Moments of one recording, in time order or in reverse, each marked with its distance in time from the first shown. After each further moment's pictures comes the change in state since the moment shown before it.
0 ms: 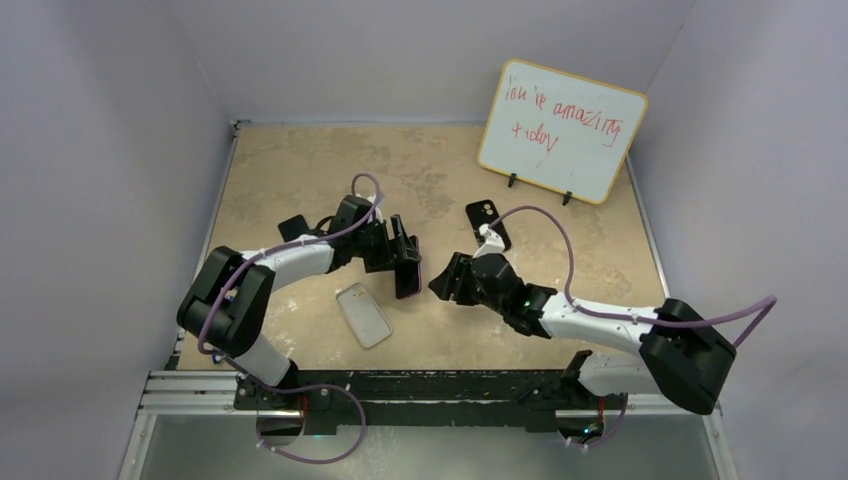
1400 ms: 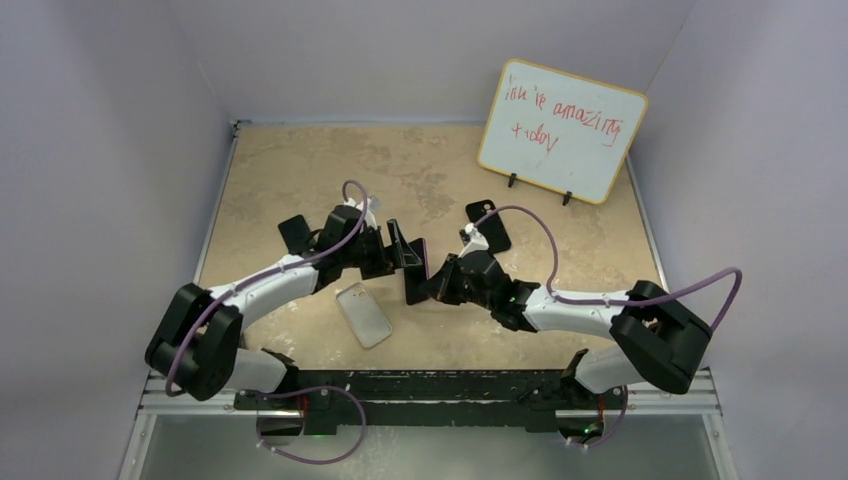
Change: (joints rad) left arm -0.053 -0.217 -0.131 0.055 -0.001 -0.058; right arm 0.008 0.180 0.058 0.155 -0.124 0.059
